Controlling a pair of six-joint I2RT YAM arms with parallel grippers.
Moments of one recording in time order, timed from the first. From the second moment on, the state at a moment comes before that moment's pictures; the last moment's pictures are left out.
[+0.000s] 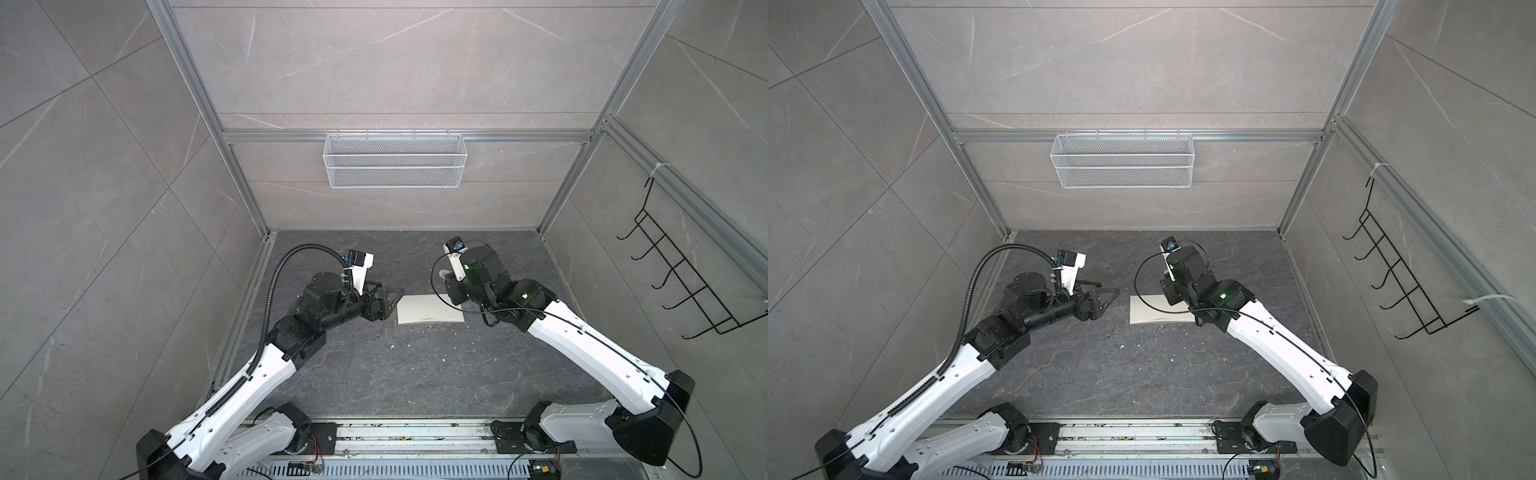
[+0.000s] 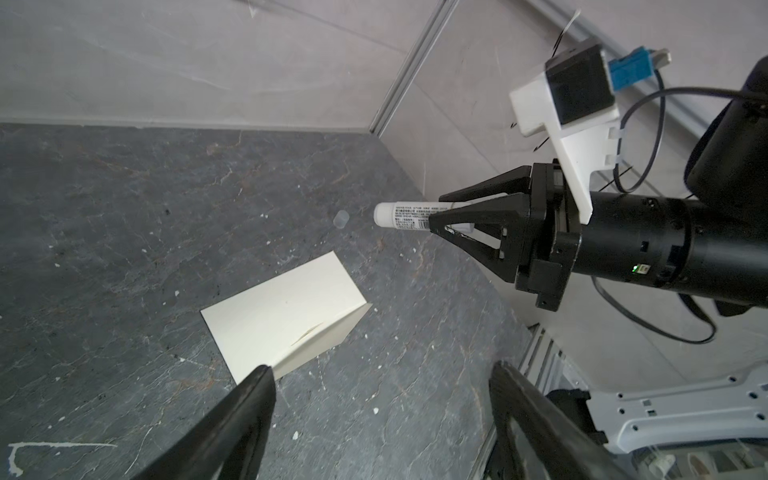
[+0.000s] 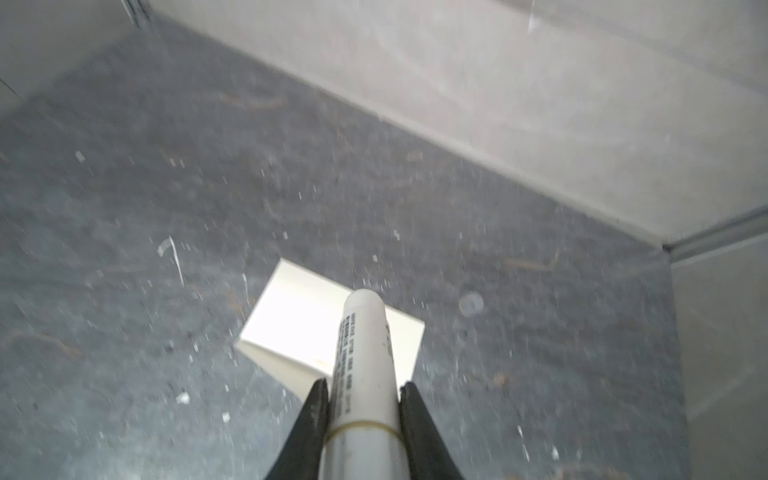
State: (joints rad) left arm -0.64 1.02 0.94 -0.24 0.32 -0.40; right arm 0.69 1.33 1.32 -0.77 0.32 0.07
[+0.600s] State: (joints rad) left arm -0.79 1.48 1.02 -0.28 0.33 0.11; right arm 0.57 1.27 1.30 -1.17 0.24 0.22
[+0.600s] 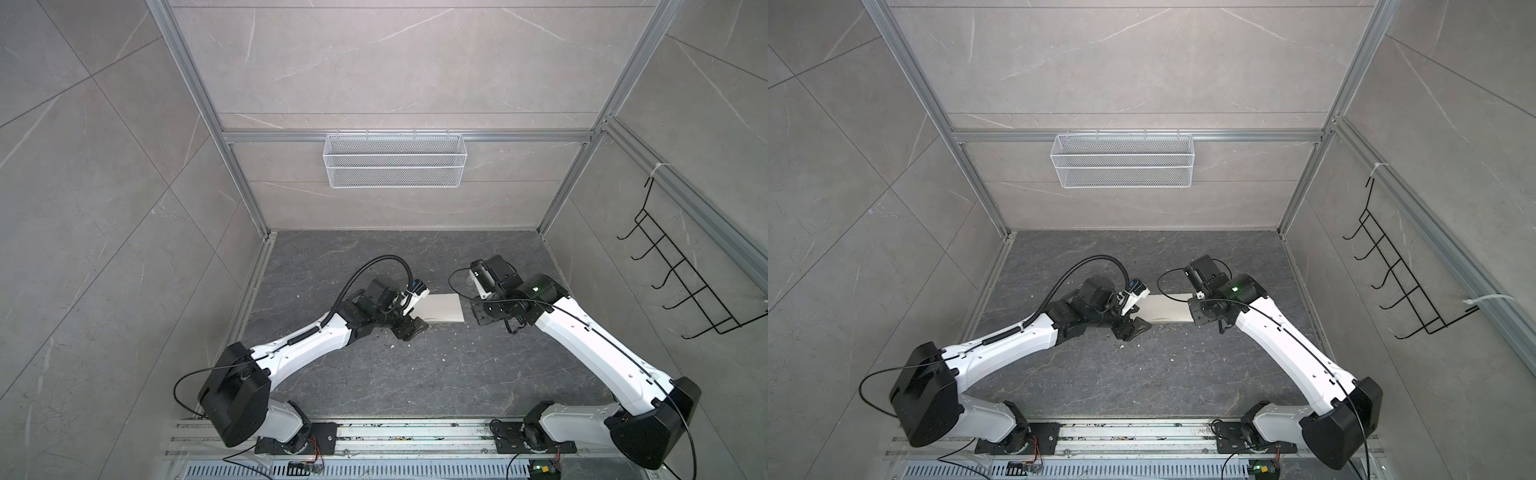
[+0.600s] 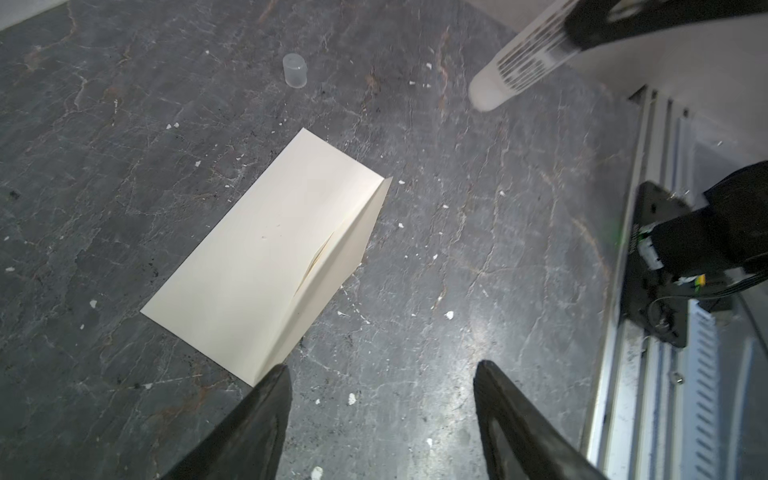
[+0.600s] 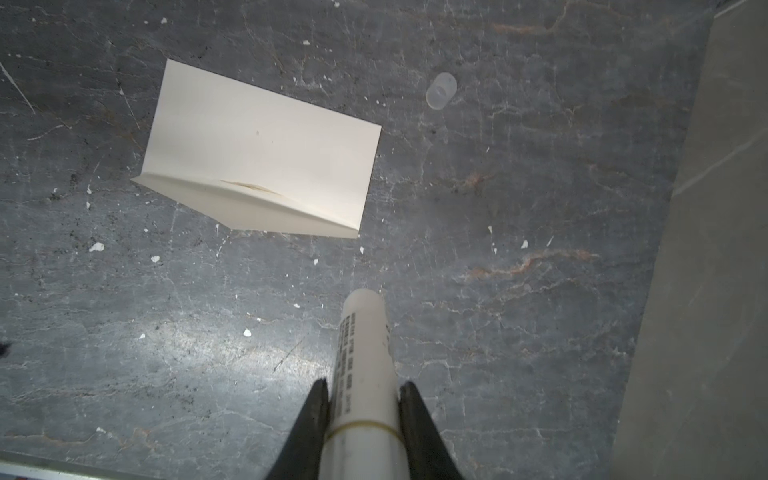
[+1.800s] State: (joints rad) left arm -0.89 1.96 1.30 -0.32 0.06 0.42; right arm 0.57 1.00 1.17 -1.22 0.22 0.42
